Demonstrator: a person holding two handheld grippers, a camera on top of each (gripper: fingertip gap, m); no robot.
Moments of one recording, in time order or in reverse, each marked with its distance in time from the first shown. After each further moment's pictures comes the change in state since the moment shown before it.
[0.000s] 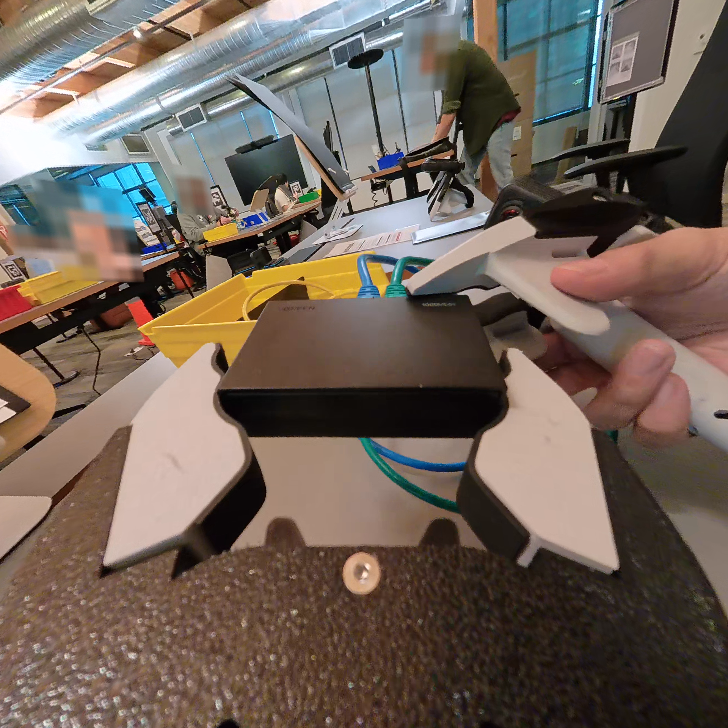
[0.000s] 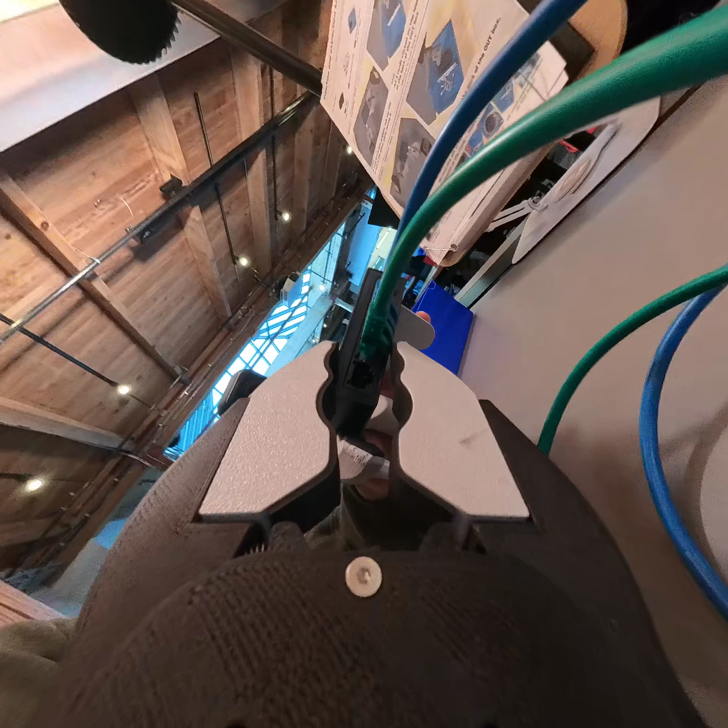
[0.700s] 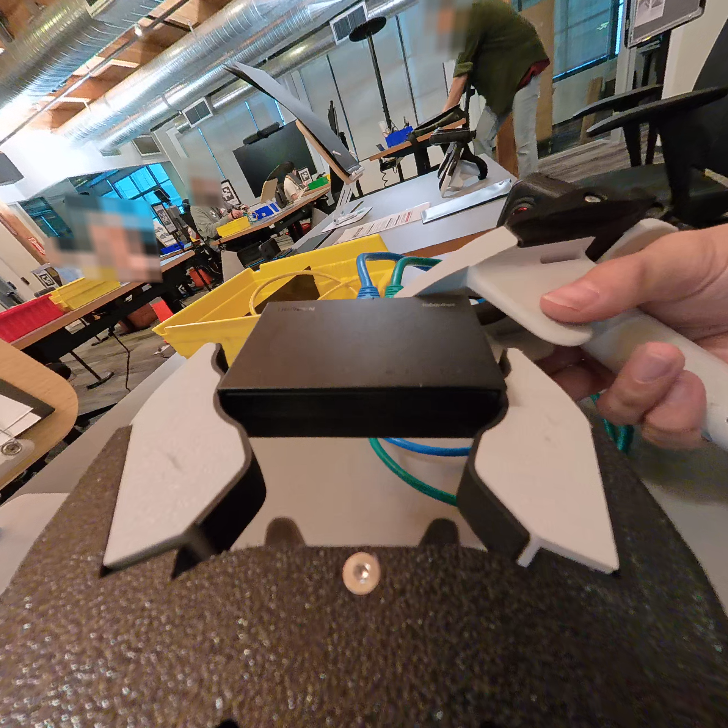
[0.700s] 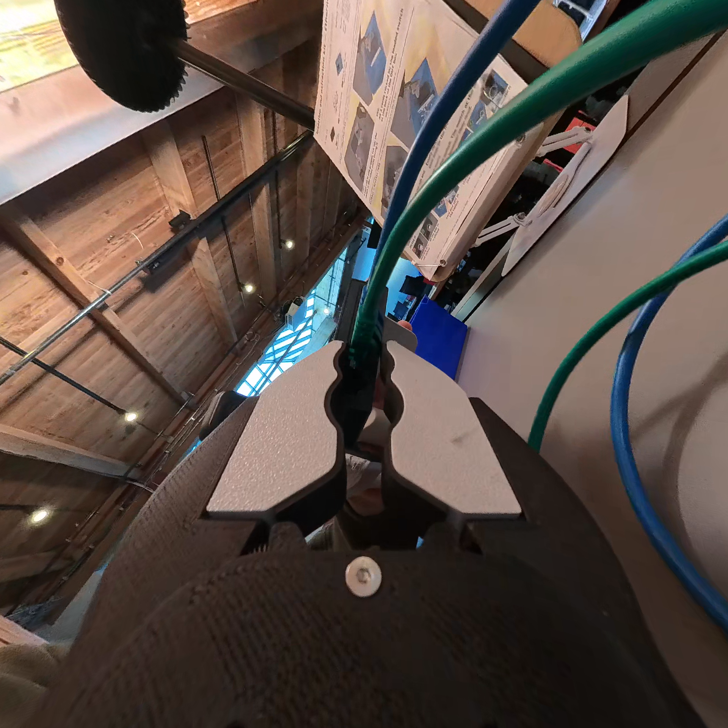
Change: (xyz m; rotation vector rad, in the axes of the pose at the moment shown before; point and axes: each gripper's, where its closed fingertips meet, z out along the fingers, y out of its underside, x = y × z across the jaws) left arm 0.004 0.008 0.004 -0.047 -0.026 0.081; right arm 0.016 -0.003 -0.005 0.069 0.001 0.035
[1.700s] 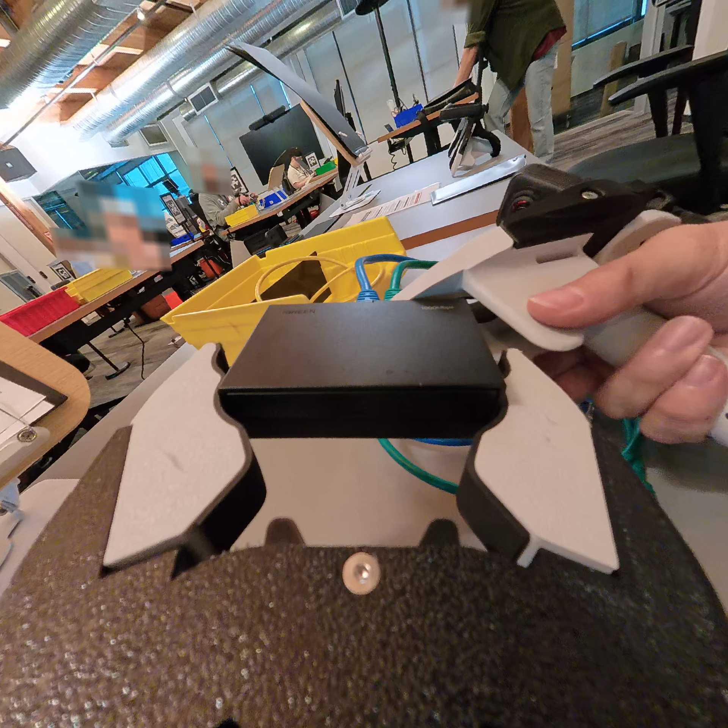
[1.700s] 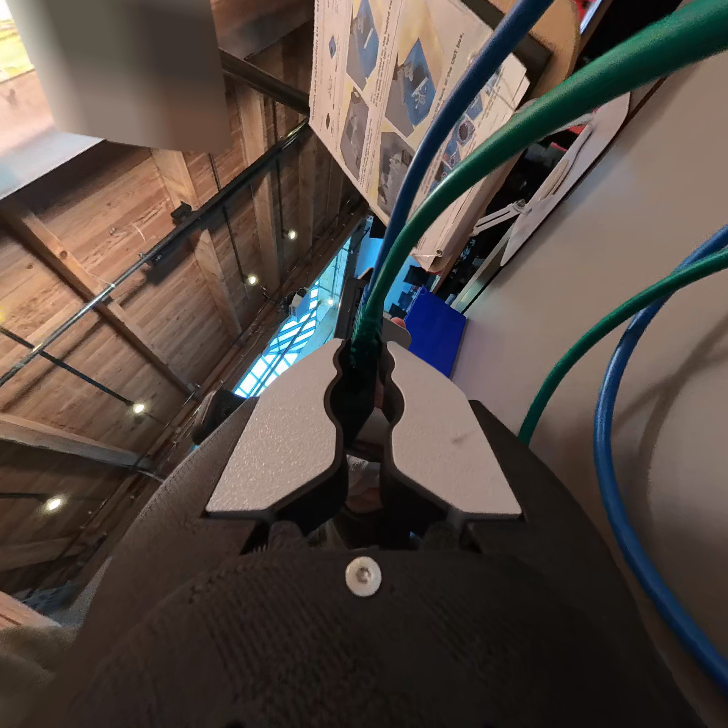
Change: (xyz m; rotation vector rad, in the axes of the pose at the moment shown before) left arm -0.001 0.011 0.001 -0.039 -0.022 0.028; right arm 0.012 0.003 0.001 -0.031 -0.010 0.013
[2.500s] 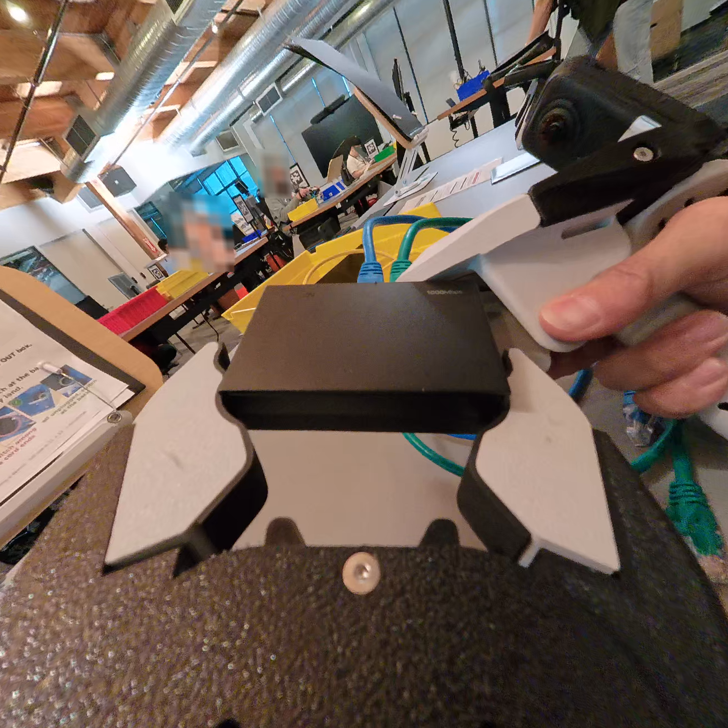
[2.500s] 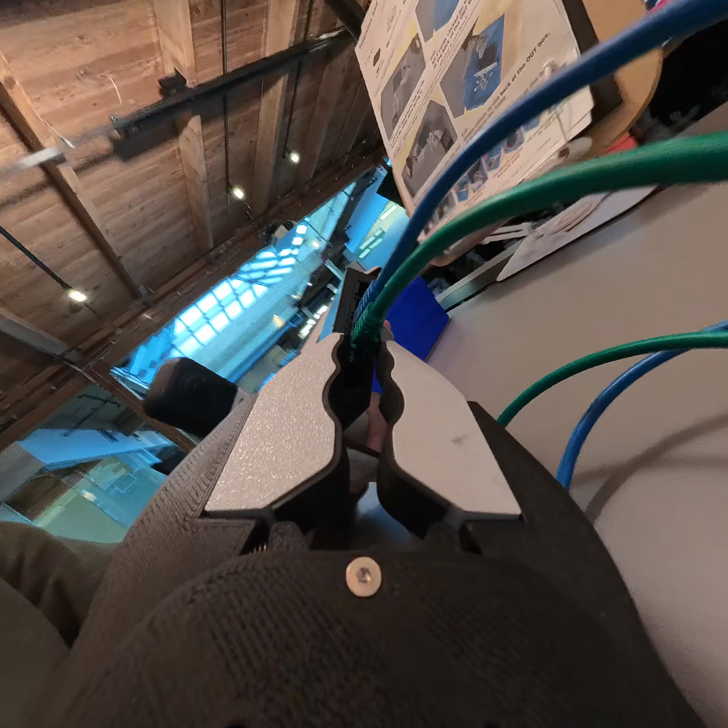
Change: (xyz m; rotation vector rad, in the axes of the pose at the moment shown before) left arm -0.008 -0.001 0.003 -0.024 -0.158 0.086; right arm -0.007 -0.006 0.000 -0.133 -0.052 -0.299
